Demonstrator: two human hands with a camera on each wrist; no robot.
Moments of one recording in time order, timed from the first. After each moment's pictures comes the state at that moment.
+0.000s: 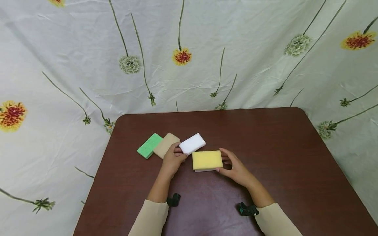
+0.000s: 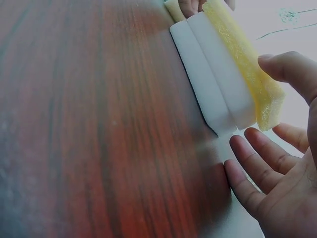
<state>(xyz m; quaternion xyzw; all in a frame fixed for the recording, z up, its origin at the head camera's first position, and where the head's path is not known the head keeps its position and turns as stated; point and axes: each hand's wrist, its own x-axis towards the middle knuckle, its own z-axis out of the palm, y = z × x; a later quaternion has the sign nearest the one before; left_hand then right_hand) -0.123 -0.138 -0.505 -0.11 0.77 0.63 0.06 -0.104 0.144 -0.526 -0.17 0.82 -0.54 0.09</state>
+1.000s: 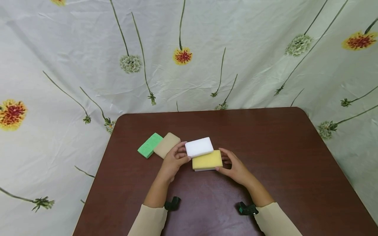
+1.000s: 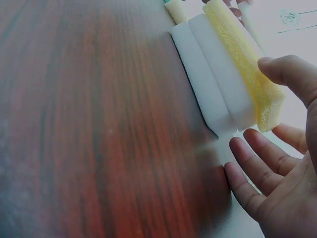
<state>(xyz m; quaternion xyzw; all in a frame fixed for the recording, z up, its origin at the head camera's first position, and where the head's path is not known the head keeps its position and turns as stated) -0.108 -0.138 -0.488 -0.06 0.70 0.71 0.11 -0.093 0.135 -0.487 -0.16 0.82 -0.54 0.10</state>
